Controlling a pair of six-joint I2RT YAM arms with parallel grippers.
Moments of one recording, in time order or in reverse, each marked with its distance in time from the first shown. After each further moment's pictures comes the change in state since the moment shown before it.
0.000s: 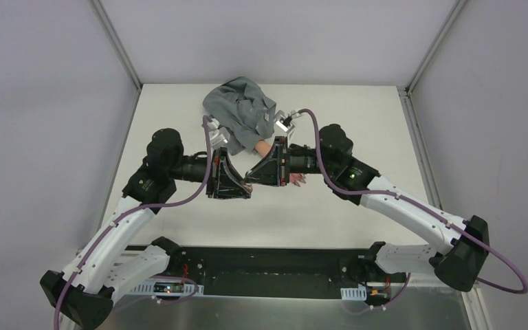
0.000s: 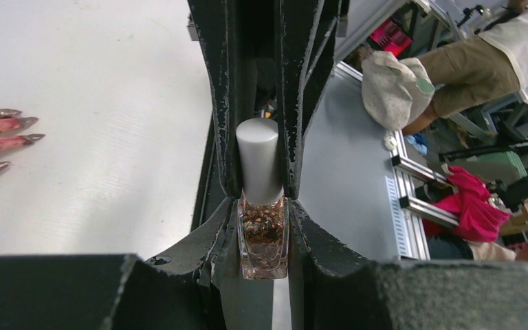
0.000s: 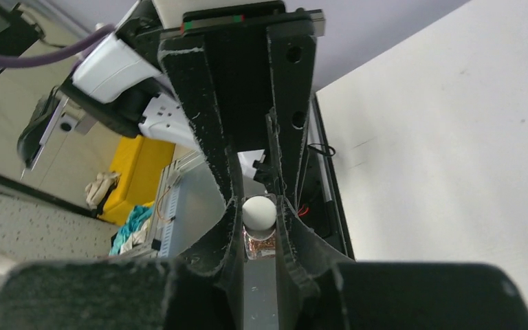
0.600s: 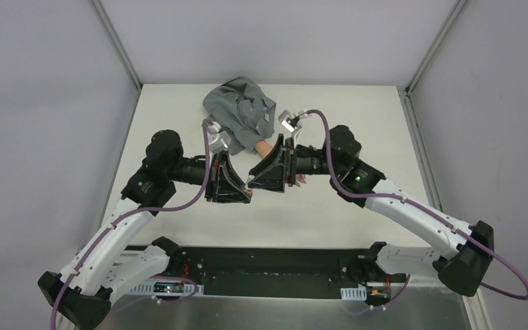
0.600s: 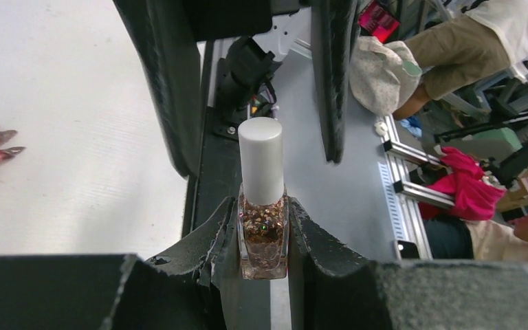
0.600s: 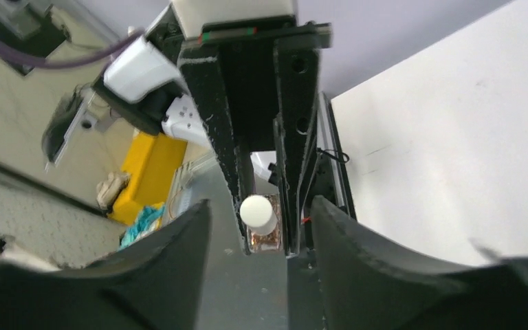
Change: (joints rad) left arm -0.030 -0.011 0.011 0.002 0.053 0.011; right arm -0.009 -0.019 -0.028 0.087 -0.119 0.021
